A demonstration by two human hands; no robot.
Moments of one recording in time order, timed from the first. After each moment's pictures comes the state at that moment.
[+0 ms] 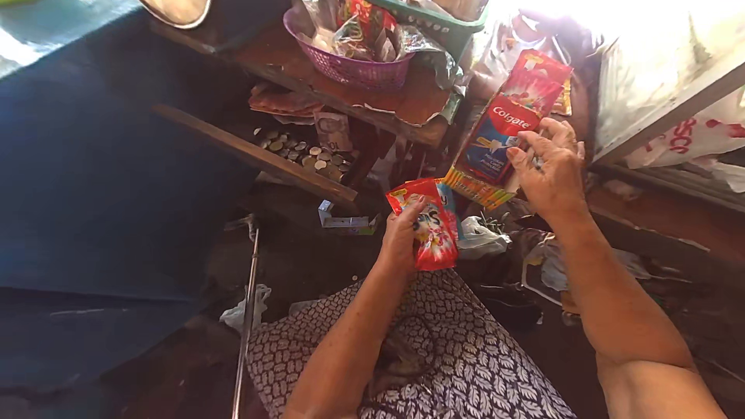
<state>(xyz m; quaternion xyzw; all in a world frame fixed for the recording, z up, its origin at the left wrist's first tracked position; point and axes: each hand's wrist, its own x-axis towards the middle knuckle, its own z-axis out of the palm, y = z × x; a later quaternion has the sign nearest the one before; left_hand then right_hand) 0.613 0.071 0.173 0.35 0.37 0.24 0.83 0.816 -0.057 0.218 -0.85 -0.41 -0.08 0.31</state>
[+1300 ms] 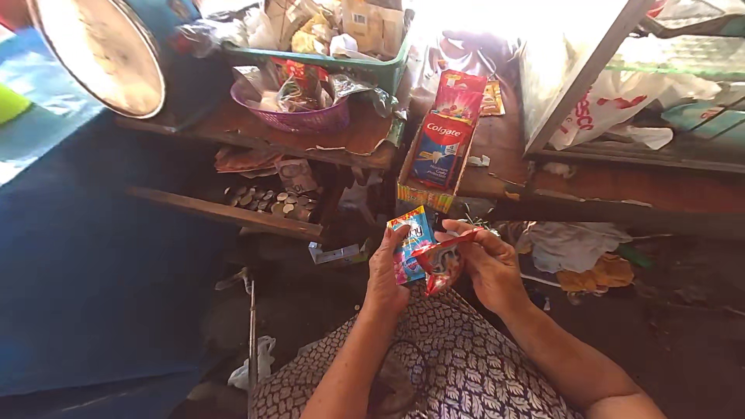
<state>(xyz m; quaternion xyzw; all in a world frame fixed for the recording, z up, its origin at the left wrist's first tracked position) 0.605 0.031 0.172 0.35 0.30 0.22 0.86 0.692 -0.114 0.169 -0.45 -0.26 0.21 0.83</state>
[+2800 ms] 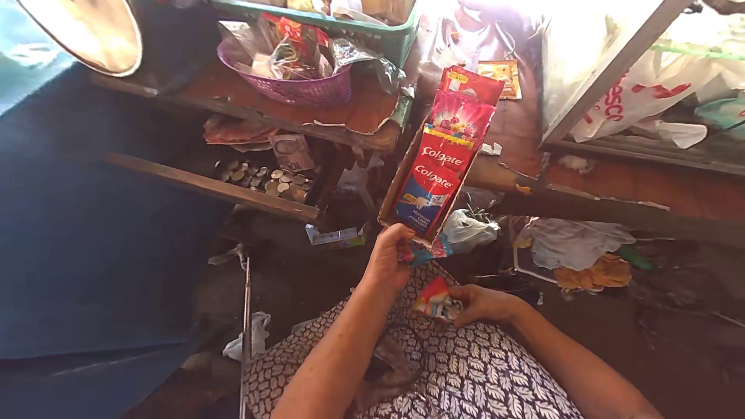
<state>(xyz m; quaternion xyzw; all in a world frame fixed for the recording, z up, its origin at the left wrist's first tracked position) 0.616 0.040 0.168 0.29 0.31 0.16 0.89 0.707 -0.166 0.071 -0.45 -0.26 0.71 0.48</state>
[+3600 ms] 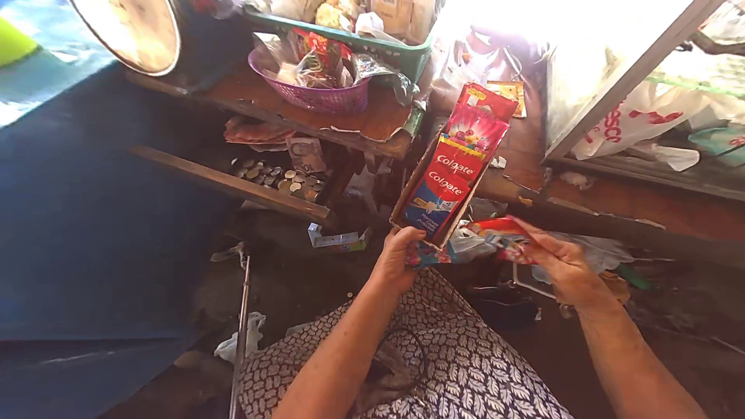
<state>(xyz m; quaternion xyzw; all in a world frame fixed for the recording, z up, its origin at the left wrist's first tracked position) 0.618 0.041 0.166 0.30 0.32 0.15 0.89 0.773 -0.202 0.167 -0.63 -0.40 0.21 0.63</state>
